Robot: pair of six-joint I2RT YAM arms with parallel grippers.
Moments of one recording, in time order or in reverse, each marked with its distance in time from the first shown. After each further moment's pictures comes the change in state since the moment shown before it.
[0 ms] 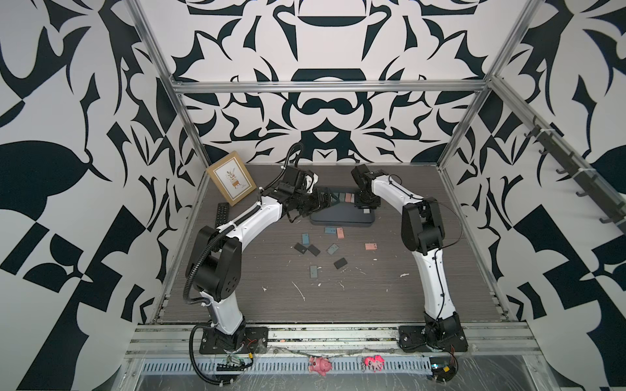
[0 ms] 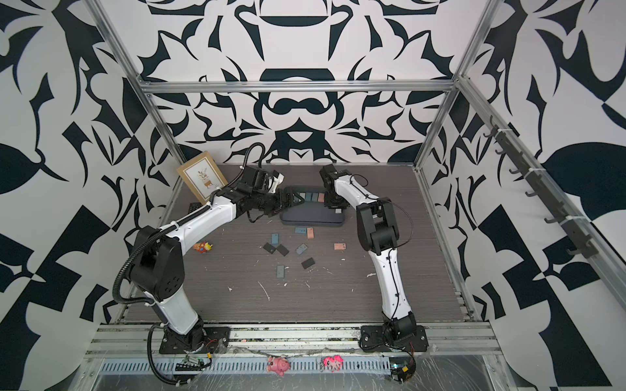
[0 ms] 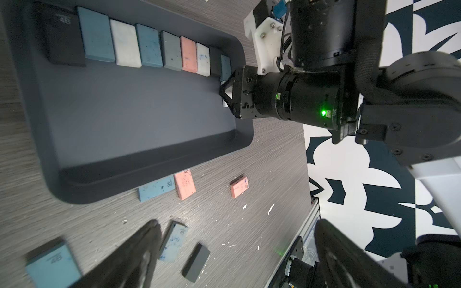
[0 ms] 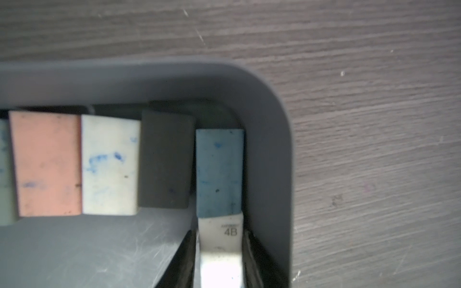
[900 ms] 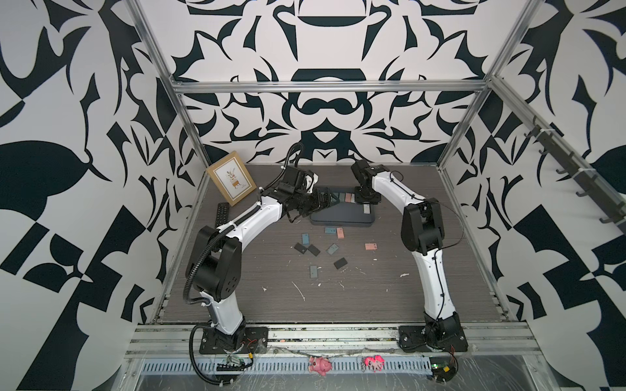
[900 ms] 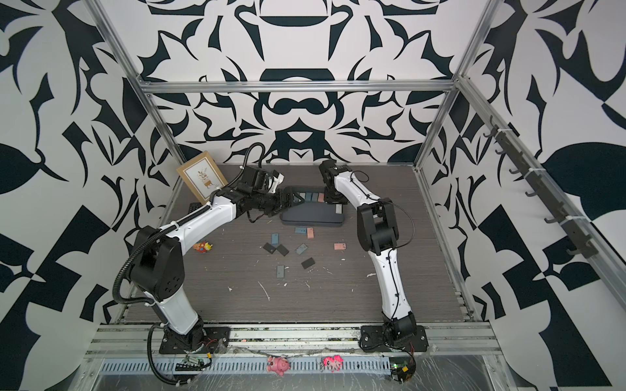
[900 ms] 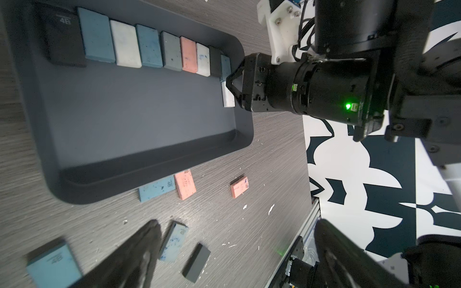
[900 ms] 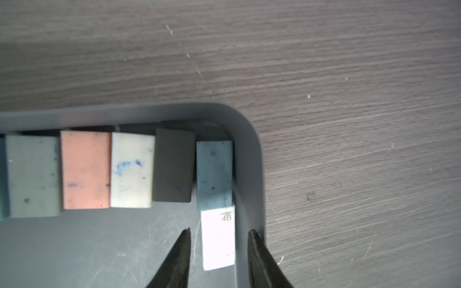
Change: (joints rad) left arm 0.000 0.000 0.000 -0.001 -0.001 0.005; right arm 0.013 0.000 0.092 -0.062 0.031 0.002
